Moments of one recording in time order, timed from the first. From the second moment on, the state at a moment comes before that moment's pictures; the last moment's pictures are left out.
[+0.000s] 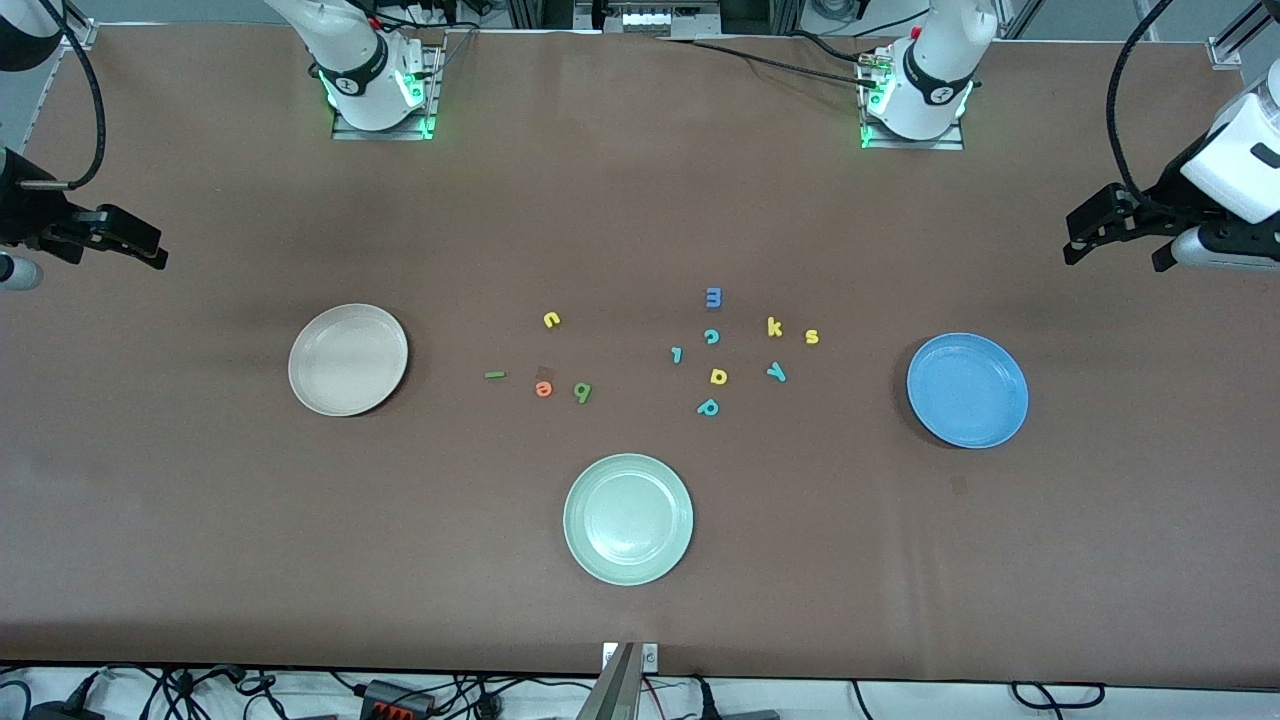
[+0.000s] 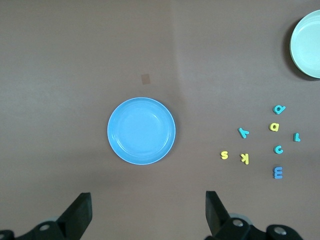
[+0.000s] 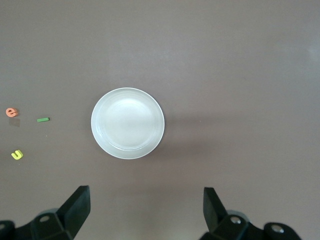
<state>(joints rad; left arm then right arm) -0.01 -0.06 -0.02 -1.69 -0.03 1.70 0.03 -0.04 0.01 -0.02 -1.68 -0.03 1.65 0.00</state>
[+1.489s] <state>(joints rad) -0.08 0.16 -0.03 -1.58 -0.03 1.56 -0.01 0.29 0.30 0.00 -1.72 0.07 1.83 0.06</state>
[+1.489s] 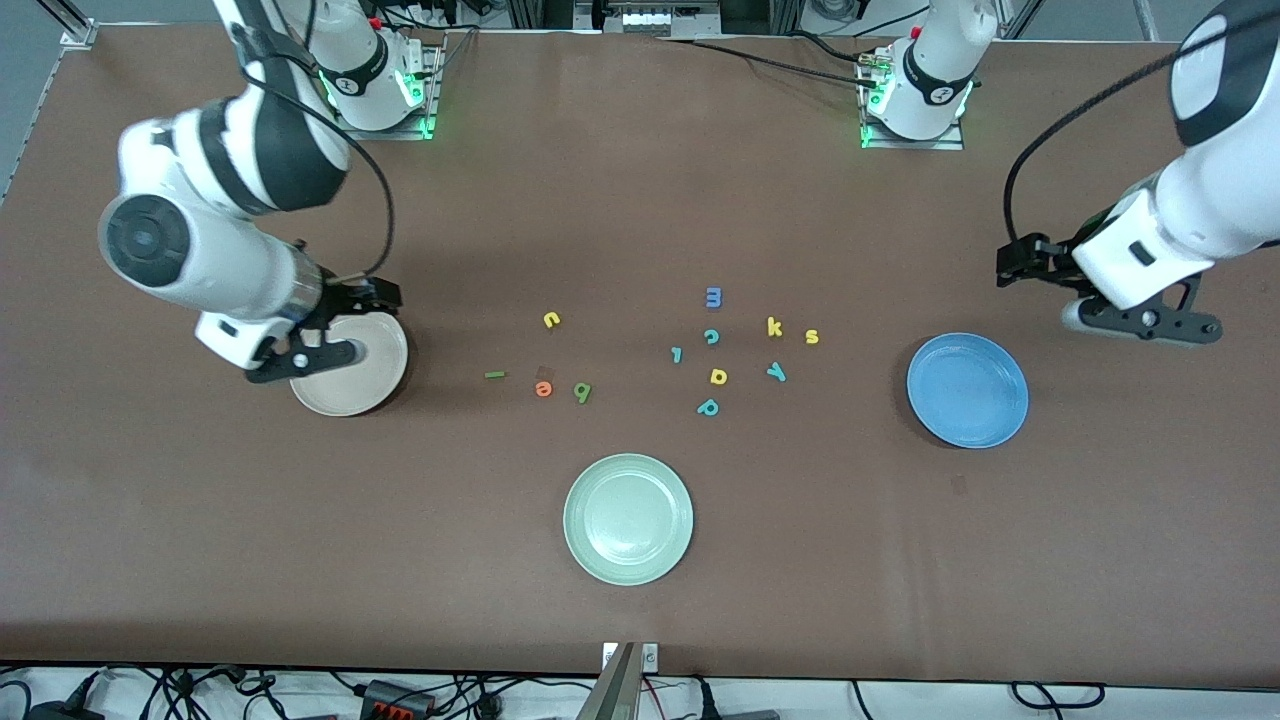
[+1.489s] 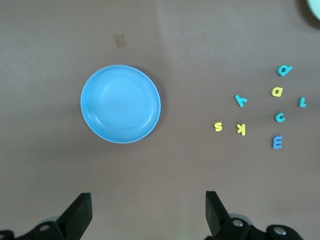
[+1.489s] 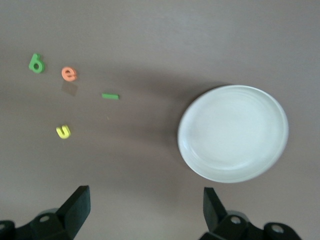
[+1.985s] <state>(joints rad) -0.18 0.26 -0.06 -1.81 -0.03 1.91 -0.20 0.39 0.50 0.00 -1.72 0.07 2.08 0.18</state>
